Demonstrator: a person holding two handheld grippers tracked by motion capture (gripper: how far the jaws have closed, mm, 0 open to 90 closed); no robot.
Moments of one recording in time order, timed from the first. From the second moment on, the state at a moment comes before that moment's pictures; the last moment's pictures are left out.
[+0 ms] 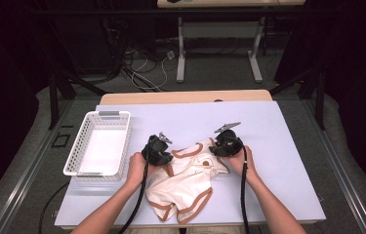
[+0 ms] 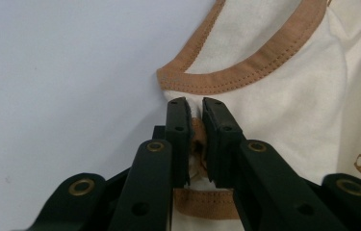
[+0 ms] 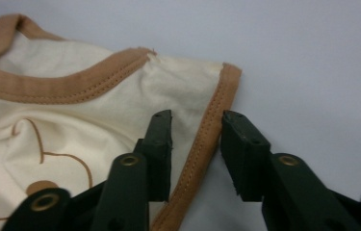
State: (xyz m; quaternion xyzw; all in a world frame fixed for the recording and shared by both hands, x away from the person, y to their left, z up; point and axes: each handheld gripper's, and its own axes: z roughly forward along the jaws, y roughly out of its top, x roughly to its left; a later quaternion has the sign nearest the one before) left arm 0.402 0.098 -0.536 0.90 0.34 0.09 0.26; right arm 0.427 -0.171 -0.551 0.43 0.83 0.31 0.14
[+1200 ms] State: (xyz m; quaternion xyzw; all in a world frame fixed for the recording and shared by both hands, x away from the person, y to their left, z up) left arm 0.415 0.101 -0.535 0.87 0.38 0.07 0.29; right arm 0.406 -0.178 -0.530 0.46 0.80 0.33 0.19
